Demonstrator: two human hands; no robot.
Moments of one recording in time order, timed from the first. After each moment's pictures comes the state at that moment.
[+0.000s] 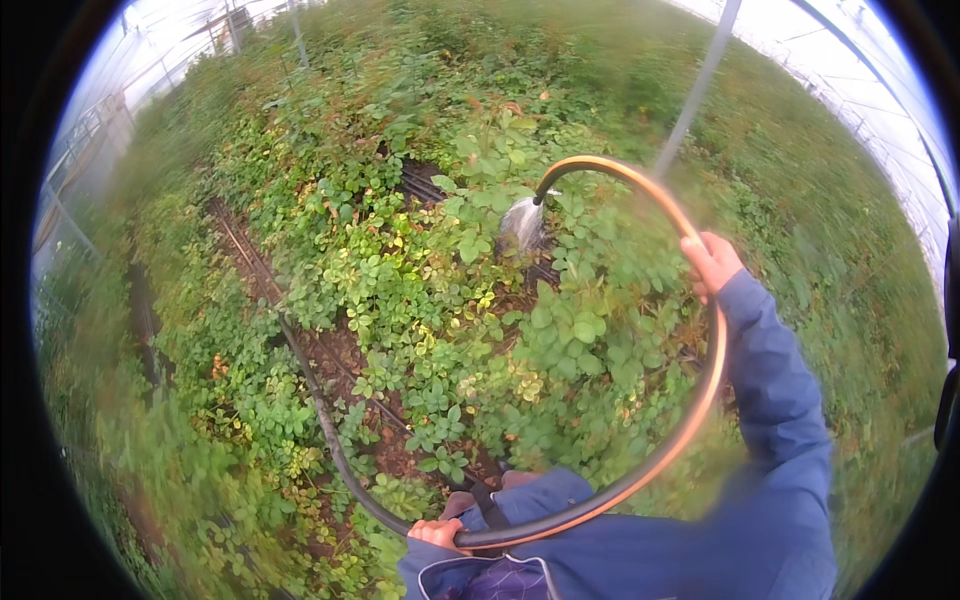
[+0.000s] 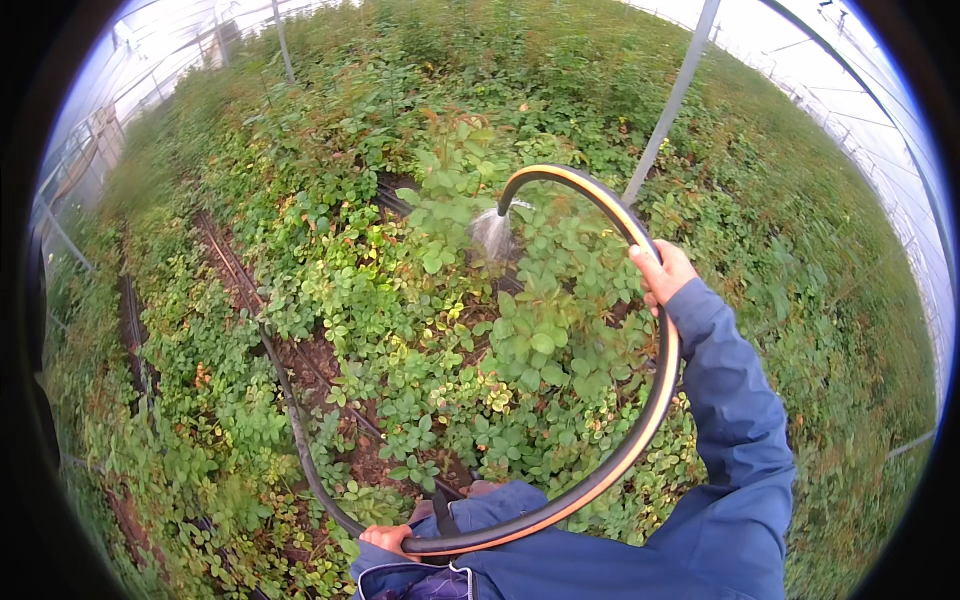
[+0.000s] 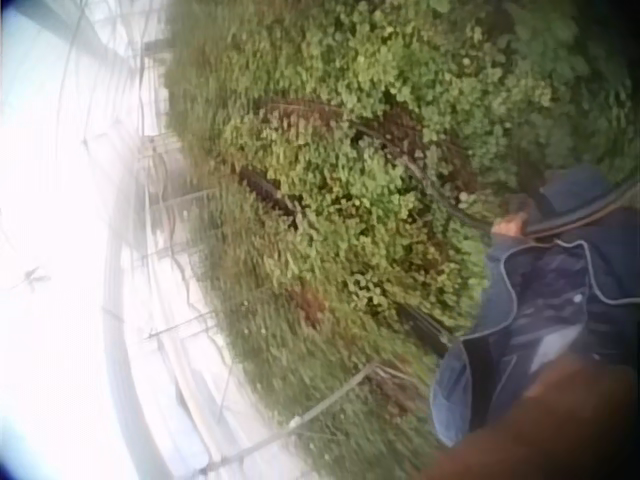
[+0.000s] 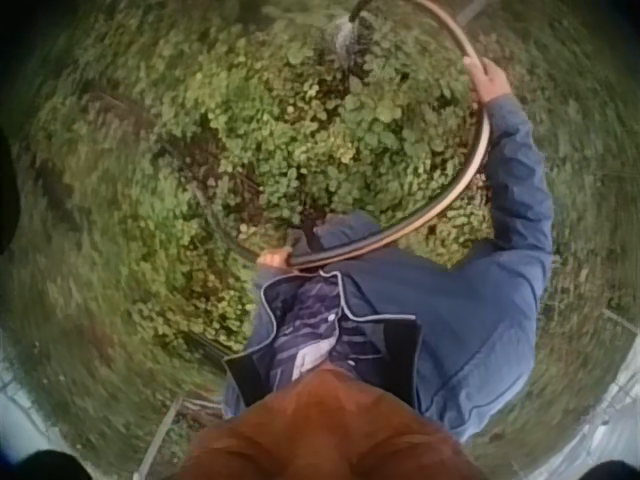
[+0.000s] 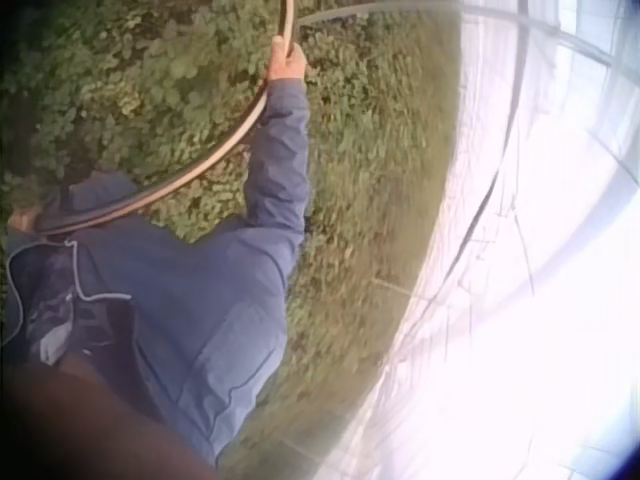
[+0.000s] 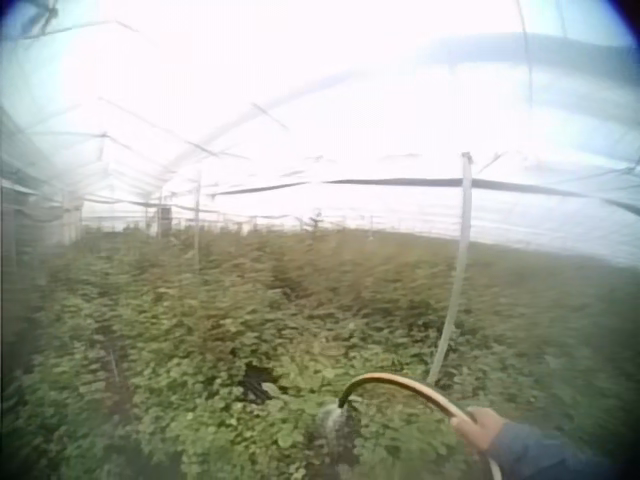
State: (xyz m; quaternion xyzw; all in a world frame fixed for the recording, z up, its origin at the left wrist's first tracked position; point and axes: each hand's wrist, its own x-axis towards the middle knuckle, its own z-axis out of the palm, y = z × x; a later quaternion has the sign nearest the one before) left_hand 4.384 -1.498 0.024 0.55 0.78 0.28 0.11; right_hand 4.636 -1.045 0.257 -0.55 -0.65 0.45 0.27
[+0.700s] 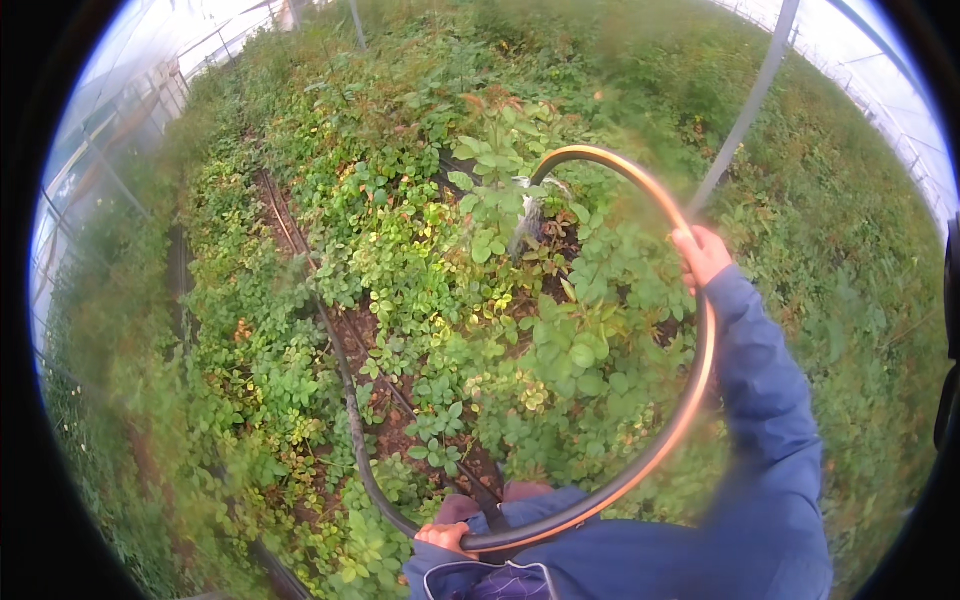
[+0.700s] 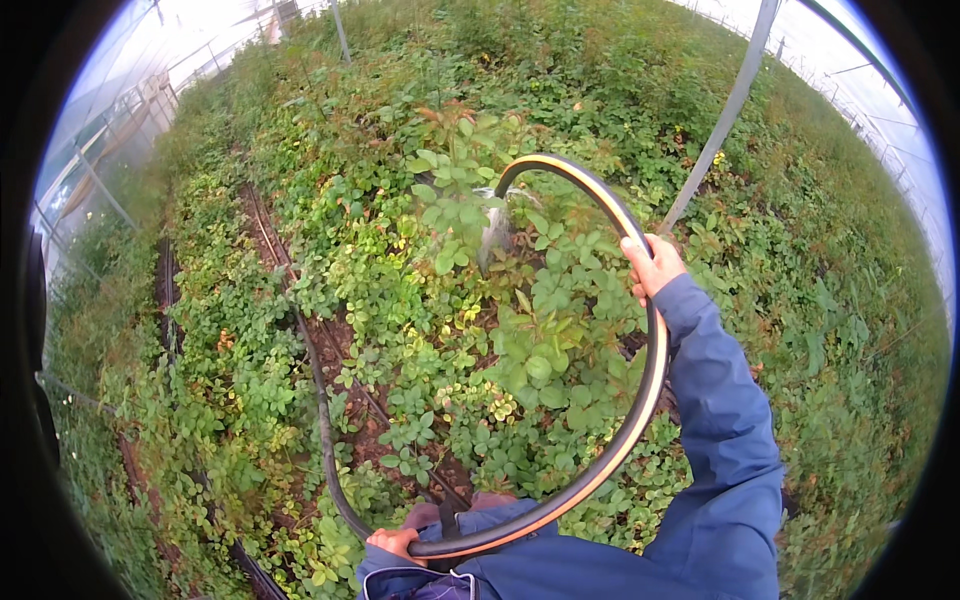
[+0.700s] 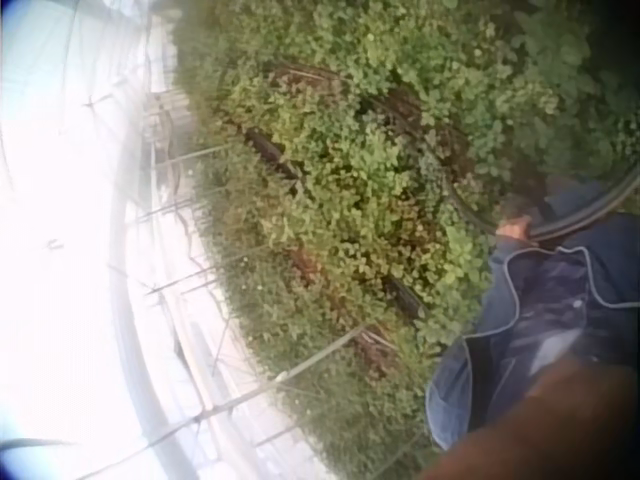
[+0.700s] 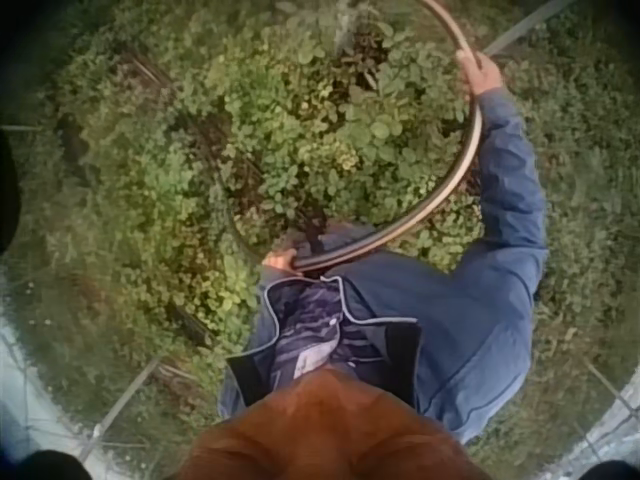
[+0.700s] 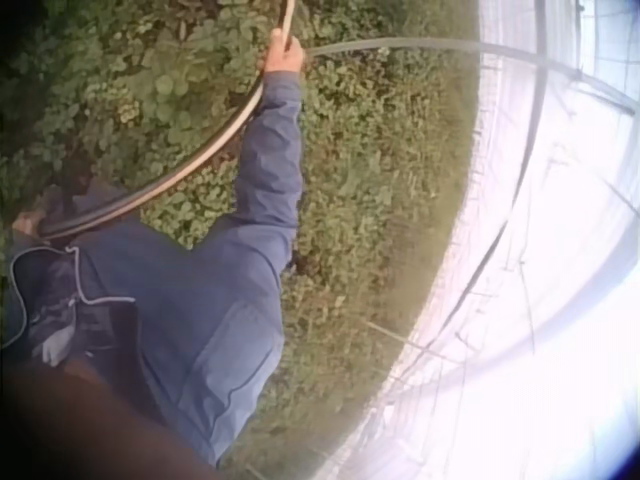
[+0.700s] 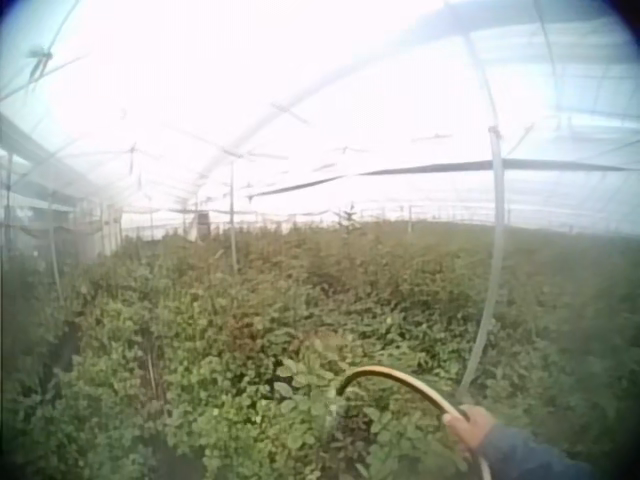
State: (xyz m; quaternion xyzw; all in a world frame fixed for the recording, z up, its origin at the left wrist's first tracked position) left_hand 4.480 -1.445 0.035 0.48 0.83 0.24 0.13; right_hand 4.635 -0.934 0.209 -0.49 -0.67 0.50 0.26
